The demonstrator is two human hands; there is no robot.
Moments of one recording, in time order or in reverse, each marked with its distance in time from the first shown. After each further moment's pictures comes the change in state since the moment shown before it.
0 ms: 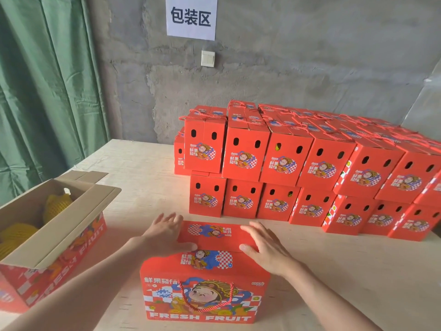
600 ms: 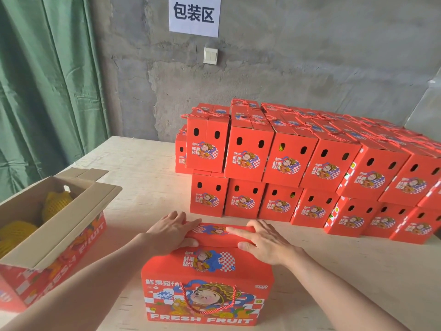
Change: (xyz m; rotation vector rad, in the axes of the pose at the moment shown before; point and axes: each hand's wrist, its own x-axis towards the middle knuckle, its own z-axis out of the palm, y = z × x) left_hand 0.015 -0.002 0.001 0.234 0.058 0.200; right_hand 0.023 -0.006 -0.018 -0.201 -0.207 -0.111
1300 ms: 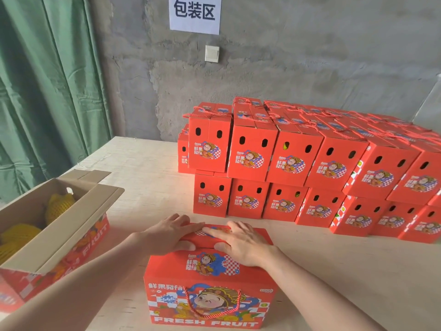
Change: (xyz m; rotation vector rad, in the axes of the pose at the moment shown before) left_hand -0.002 -0.020 0.002 -0.119 -0.098 0.067; right_hand 0.033 -0.051 0.004 -0.062 -0.069 -0.039
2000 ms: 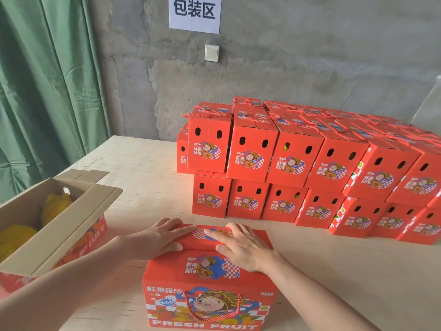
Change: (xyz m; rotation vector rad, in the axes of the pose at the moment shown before) left_hand -0.015 -0.021 0.008 -0.147 -0.070 0.021; right_hand -0.002 0.002 0.006 0.053 0.067 -0.018
